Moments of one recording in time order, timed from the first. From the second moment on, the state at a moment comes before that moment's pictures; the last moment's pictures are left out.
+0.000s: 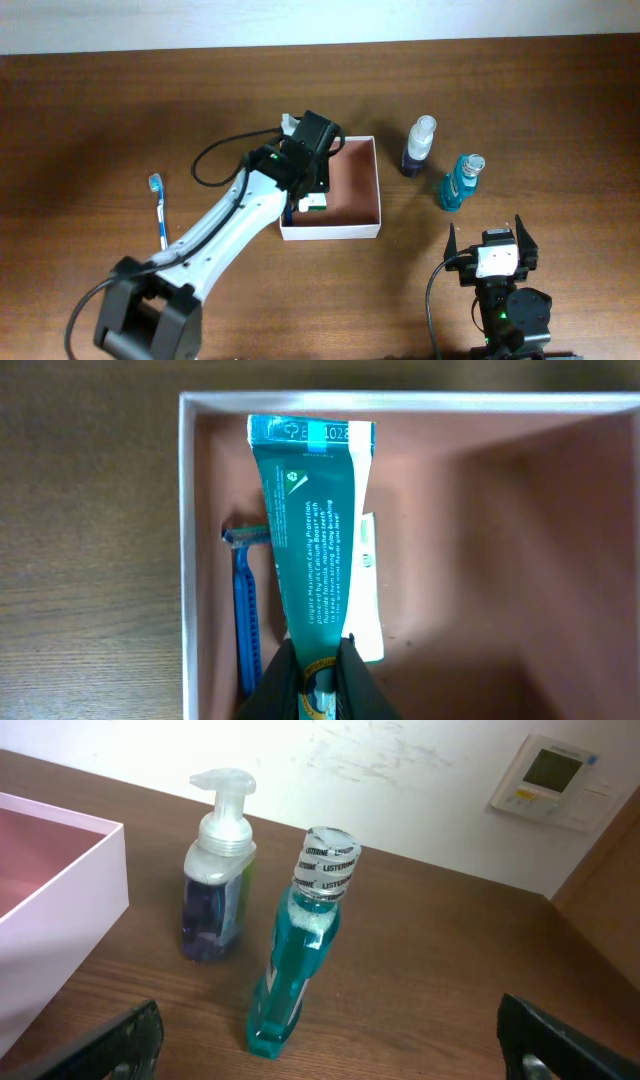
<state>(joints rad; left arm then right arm) -0.58 1.77 1.37 -0.74 -0.20 -0.52 0.05 0.01 0.08 -0.22 0.11 -0.26</state>
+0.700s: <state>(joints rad) -0.58 1.86 1.37 -0.76 -0.26 -0.55 0.05 0.01 0.08 -0.22 0.11 -0.26</state>
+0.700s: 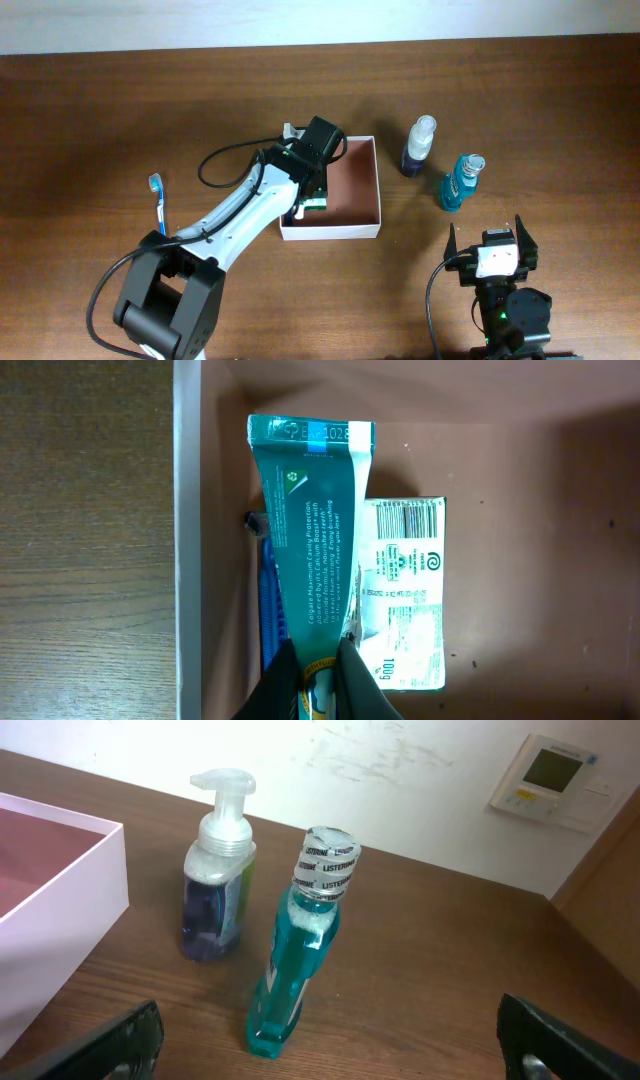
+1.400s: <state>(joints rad) -0.58 1.90 1.37 -0.74 -0.31 -0.55 0.05 0.01 0.08 -0.22 0.11 -0.26</state>
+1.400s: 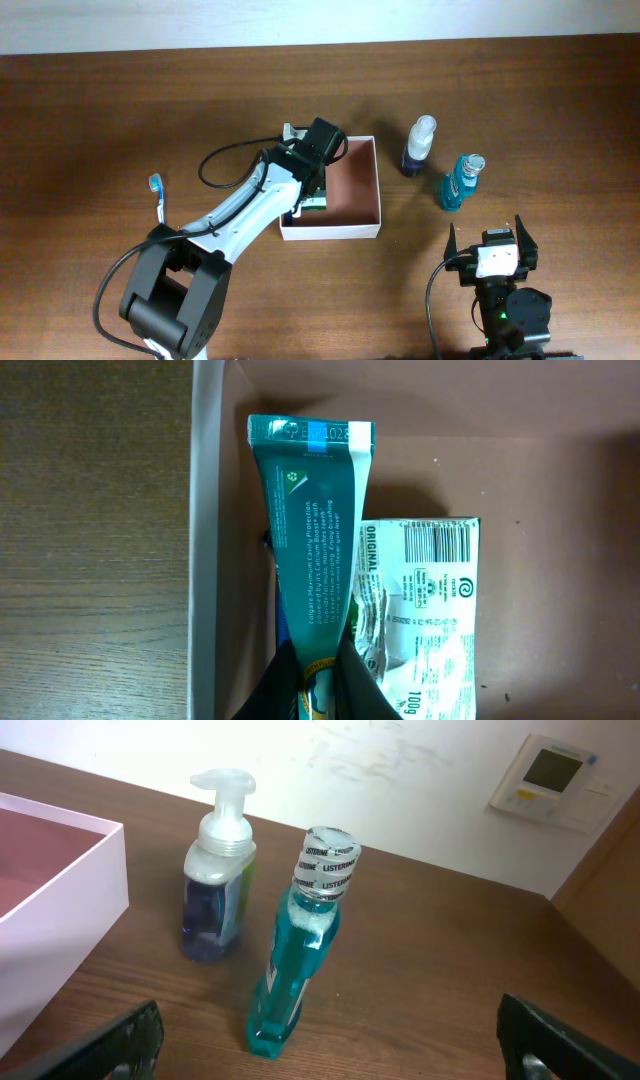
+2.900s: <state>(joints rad) -0.27 1.62 1.46 -1.16 -0.30 -0.51 0.05 0.01 0.08 -0.22 0.11 -0.26</state>
